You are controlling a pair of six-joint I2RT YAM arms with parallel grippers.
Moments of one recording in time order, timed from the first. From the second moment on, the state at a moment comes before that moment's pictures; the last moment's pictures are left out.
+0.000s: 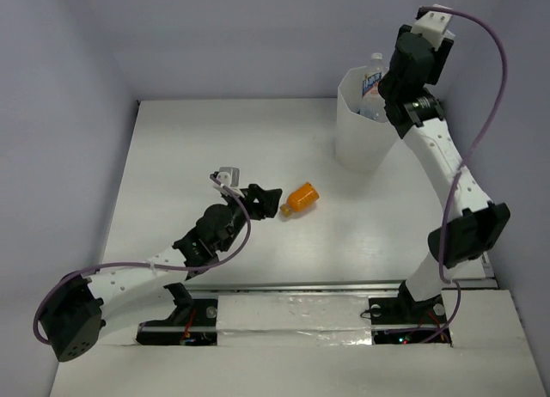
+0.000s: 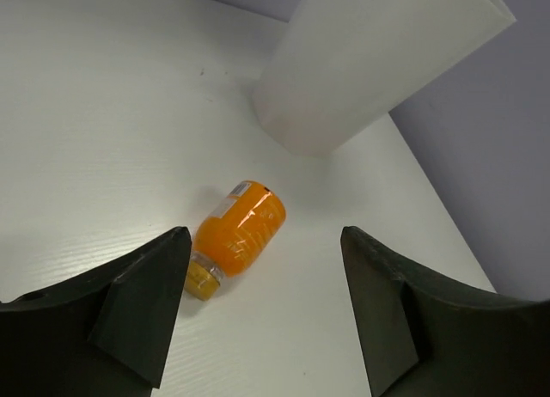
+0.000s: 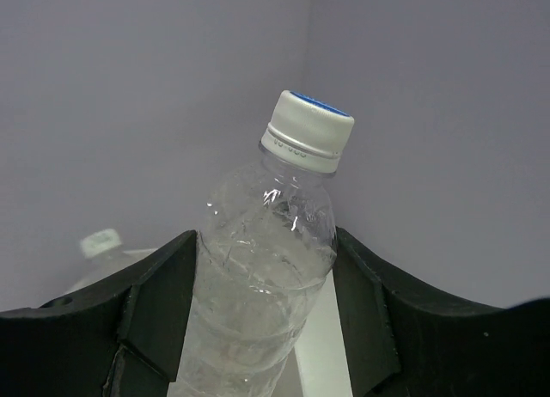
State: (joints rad) left arm -0.89 0.96 0.42 0.50 -0.40 -0.58; right arm 0.31 1.63 1.86 -0.09 0.98 -0.10
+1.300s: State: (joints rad) left arm -0.89 1.38 0.70 0.32 -0.22 -0.38; right arm 0.30 1.26 1.46 -0.07 0.68 0.22
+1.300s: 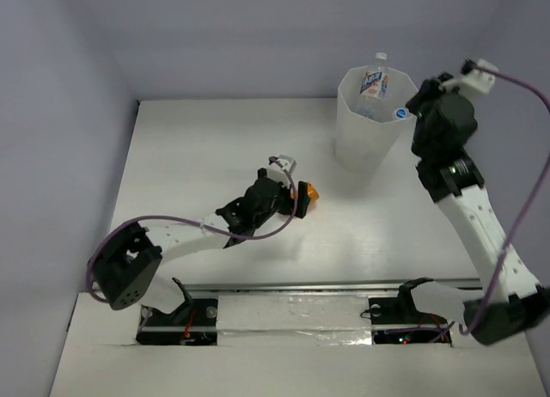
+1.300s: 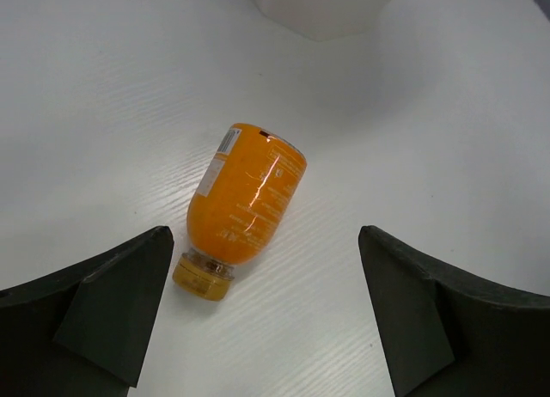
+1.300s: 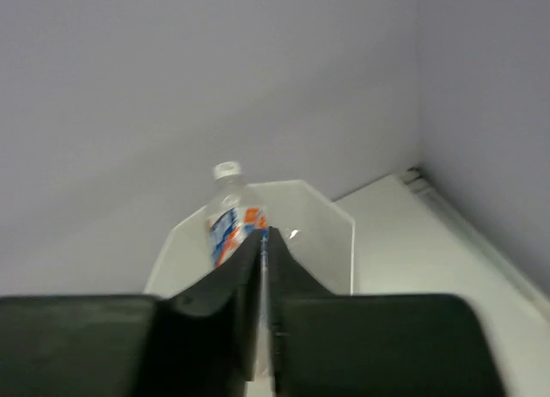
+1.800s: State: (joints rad) left arm -0.89 1.81 1.05 0.17 -0.18 -0.12; right arm 0.31 0.81 0.75 0.05 0.29 0.53
